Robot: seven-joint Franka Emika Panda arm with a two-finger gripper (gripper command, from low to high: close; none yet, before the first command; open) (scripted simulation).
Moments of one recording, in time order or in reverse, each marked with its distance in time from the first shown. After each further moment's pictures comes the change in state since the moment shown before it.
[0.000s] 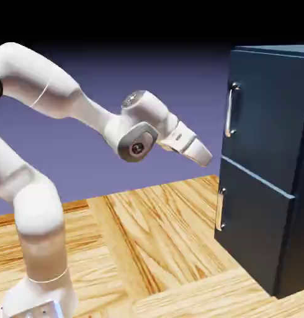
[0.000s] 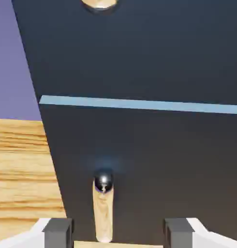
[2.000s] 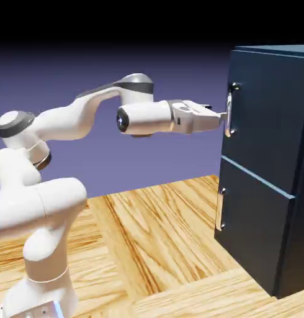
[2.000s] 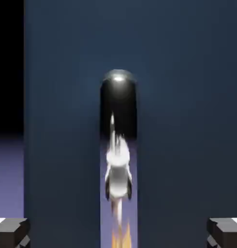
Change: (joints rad) arm 1.627 1.917 -1.872 0.394 2.440 -0.556 -1.210
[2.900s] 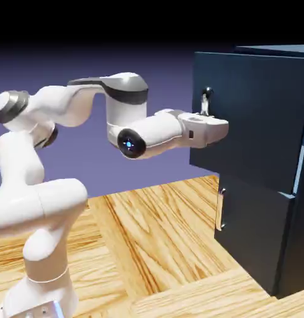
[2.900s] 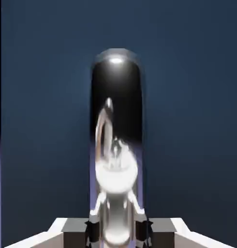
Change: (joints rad) arm -0.013 -0.231 -0.404 -0.373 -0.283 -1.002 -0.346
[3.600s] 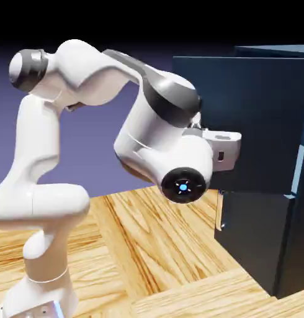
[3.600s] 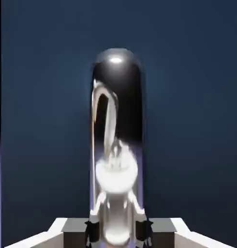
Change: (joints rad) arm -0.450 -0.685 -0.031 0.393 -0.725 -0.646 -0.453
